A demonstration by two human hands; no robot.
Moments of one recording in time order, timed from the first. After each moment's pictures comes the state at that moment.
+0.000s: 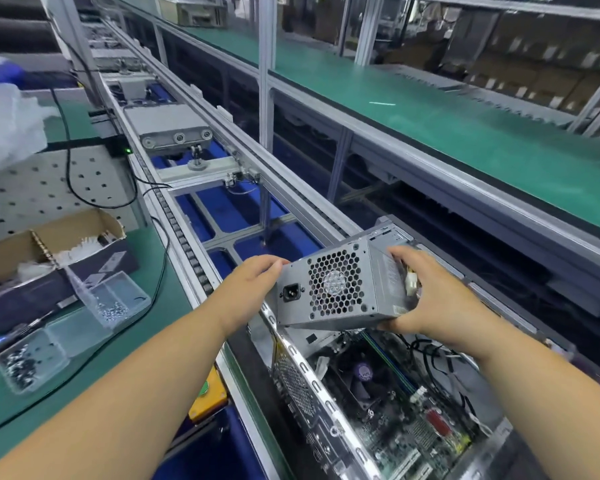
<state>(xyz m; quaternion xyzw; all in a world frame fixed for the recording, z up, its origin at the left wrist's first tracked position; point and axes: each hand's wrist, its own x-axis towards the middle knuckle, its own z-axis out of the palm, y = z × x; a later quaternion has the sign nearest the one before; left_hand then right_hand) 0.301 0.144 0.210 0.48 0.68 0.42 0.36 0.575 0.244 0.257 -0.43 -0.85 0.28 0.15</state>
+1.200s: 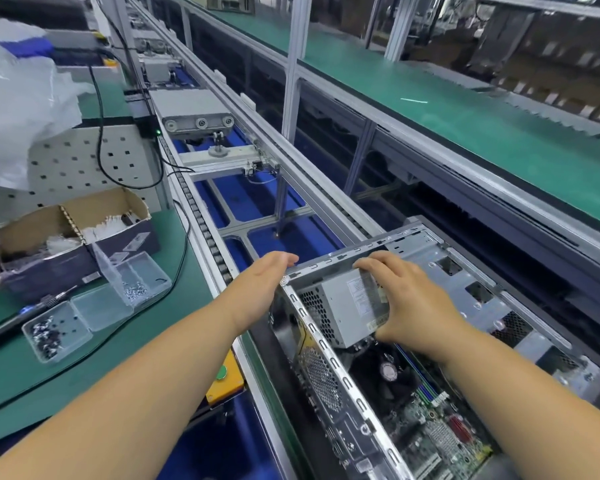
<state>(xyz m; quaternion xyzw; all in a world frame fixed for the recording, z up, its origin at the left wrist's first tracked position) 0.274 0.128 0.190 0.43 0.68 0.43 0.42 0.514 0.232 0.228 -0.36 -0.93 0.06 0.05</state>
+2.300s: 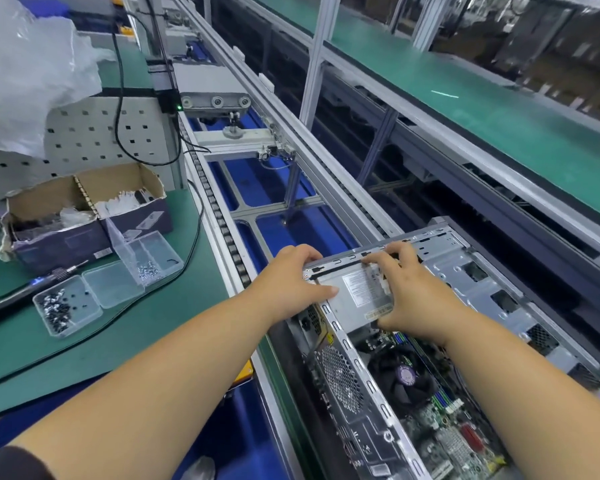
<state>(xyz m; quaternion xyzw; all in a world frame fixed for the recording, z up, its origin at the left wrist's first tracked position) 0.276 0.145 0.182 0.50 0.72 0.36 0.32 0.484 0.255 0.212 -0.37 -0.92 0.08 -0.03</state>
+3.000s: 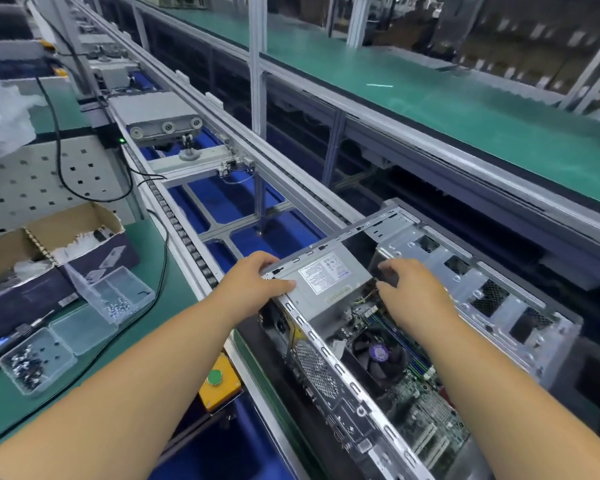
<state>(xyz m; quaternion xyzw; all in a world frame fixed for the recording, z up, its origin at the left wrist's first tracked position) 0.273 0.152 0.181 0.46 0.71 0.38 0.37 0.529 0.232 0.201 -0.59 -0.78 0.15 0.16</state>
